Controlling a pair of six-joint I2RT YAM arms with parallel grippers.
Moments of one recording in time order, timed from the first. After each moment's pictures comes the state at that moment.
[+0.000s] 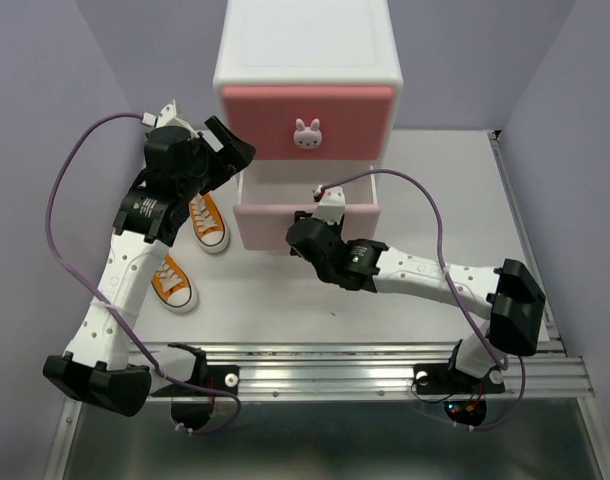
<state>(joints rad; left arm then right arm) -0.29 1.18 1.45 -0.61 -0.01 -0.76 1.09 1.62 1.30 -0.31 0.75 0.74</state>
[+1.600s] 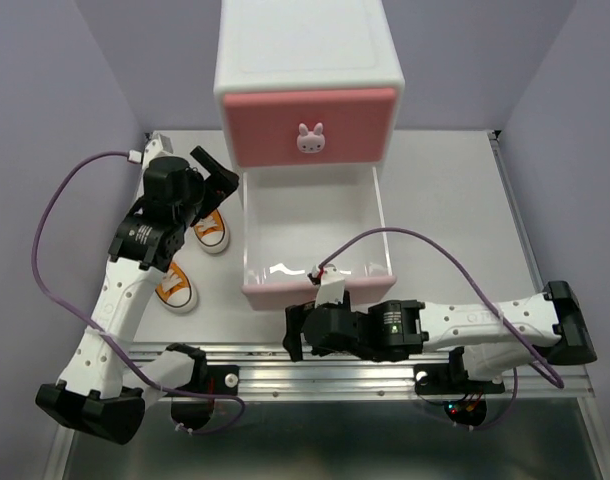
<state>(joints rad) -0.29 1.05 1.27 -0.67 -0.16 -0.84 1.53 1.34 1.07 -0.61 0.51 1.09</state>
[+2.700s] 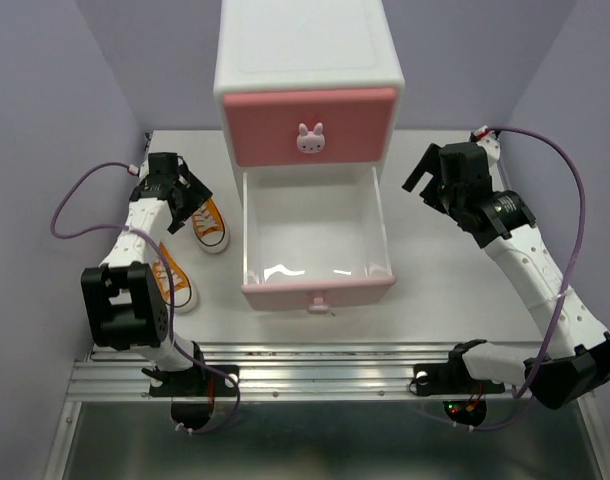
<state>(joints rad) 0.06 1.47 1.17 -0.56 -0.10 -0.73 0.42 1.21 1.39 -0.78 0.44 0.74</state>
